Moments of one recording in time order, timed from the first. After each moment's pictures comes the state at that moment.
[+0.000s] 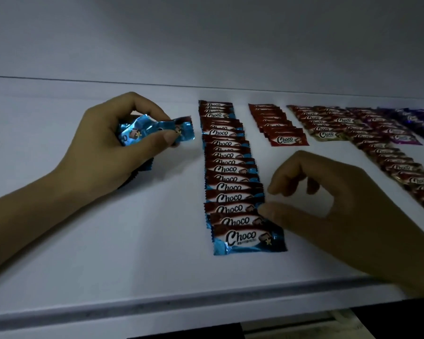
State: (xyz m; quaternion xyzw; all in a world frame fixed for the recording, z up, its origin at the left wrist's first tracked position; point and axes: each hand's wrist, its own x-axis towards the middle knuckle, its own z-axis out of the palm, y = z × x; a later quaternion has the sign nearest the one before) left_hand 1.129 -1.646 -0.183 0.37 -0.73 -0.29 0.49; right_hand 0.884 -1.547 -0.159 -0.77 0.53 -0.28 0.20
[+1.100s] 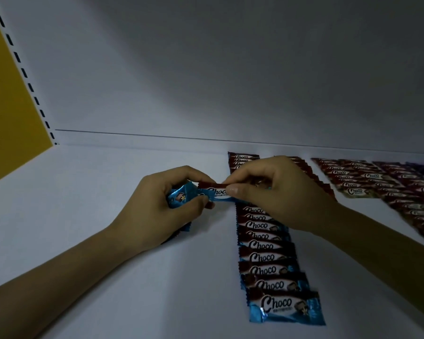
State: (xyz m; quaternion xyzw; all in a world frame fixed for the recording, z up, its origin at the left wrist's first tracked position) left_hand 1.139 -1.649 -0.180 0.38 -0.76 -0.32 0.43; right_hand 0.933 -1.650 -0.147 -0.80 0.45 -0.33 0.22
